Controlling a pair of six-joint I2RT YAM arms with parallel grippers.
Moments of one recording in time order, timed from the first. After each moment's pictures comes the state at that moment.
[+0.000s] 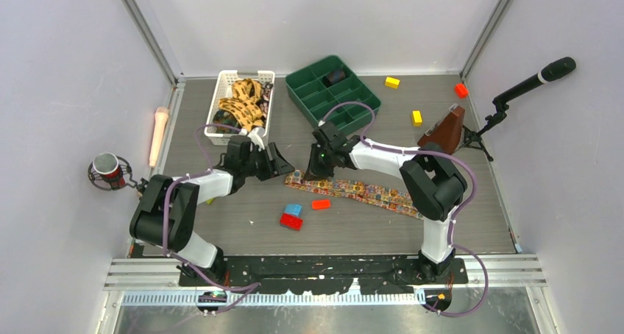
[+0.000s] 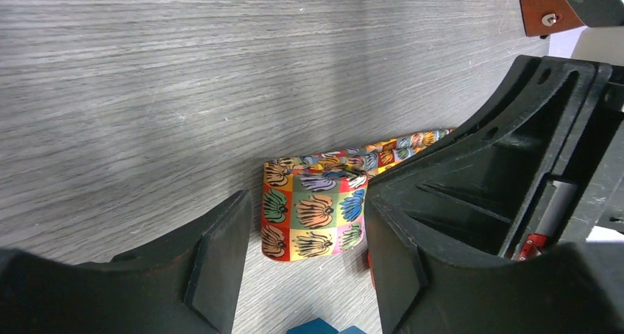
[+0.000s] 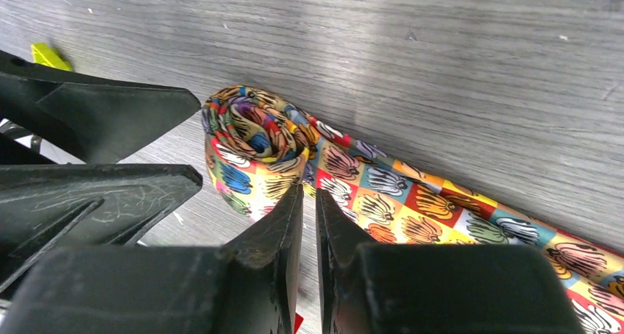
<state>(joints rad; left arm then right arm) -0.29 1.52 0.61 0.26 0.47 -0.63 0.73 1.90 1.24 -0.29 -0.19 0.84</state>
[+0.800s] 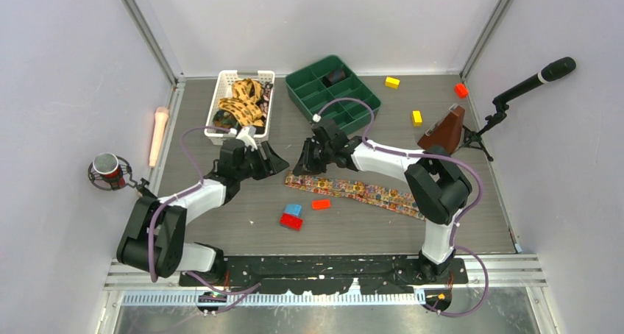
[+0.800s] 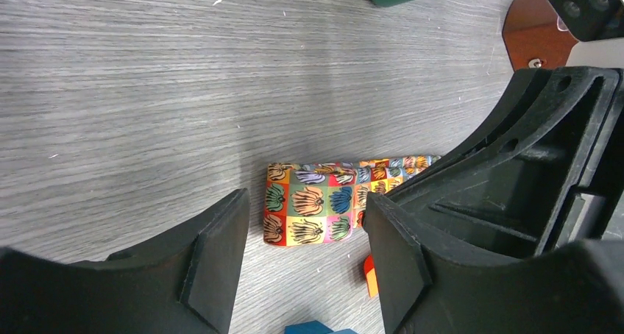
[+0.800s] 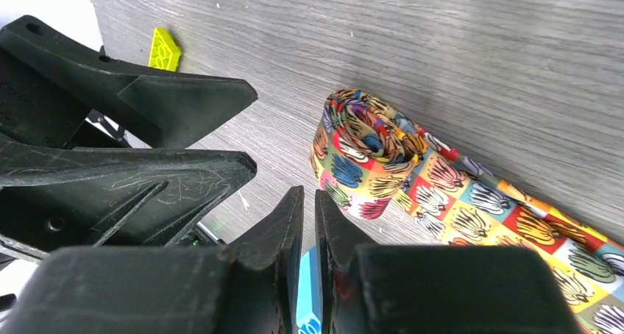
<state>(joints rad) -0.30 1.35 0.54 0.28 0.34 -0.65 0.74 1.86 1.22 -0.15 -0.28 0.86</state>
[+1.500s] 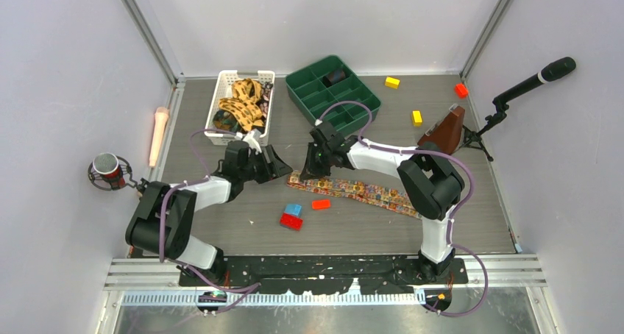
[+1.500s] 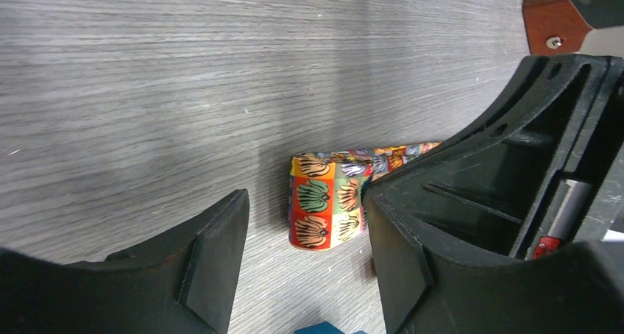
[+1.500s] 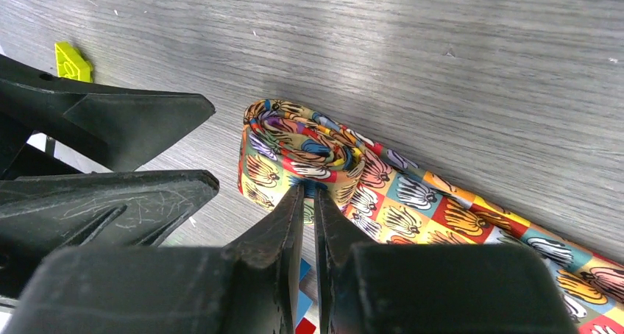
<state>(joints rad) -0.30 1.46 0.53 0.32 0.39 -0.66 0.75 1.92 1.25 -0.27 -0.20 0.84</state>
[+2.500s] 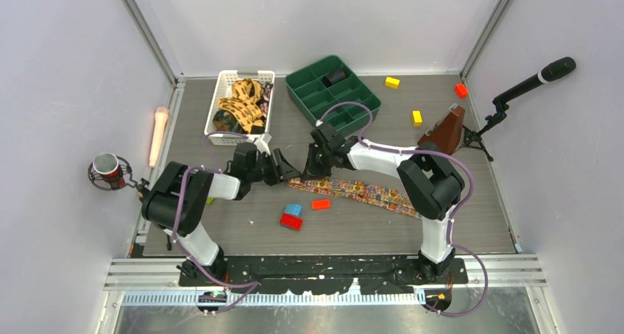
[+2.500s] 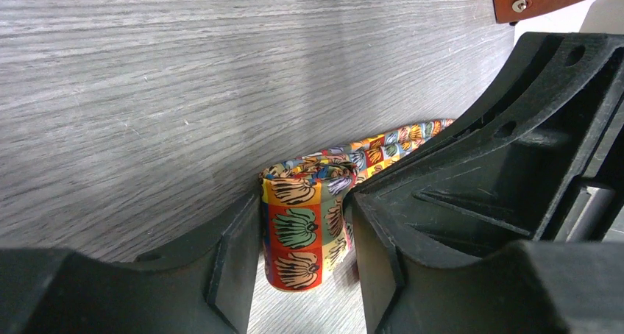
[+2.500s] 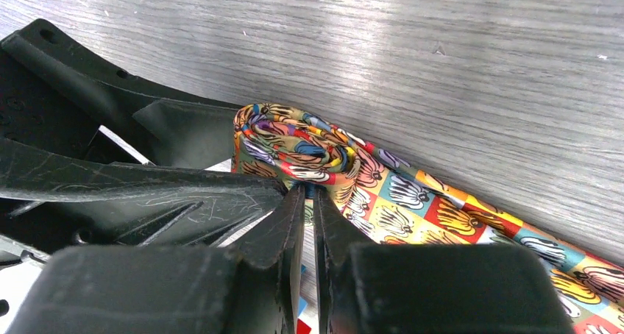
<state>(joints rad) -0.33 1.66 0.54 0.54 0.53 -0.73 0.75 1.92 1.24 -0.26 -0.19 0.84</state>
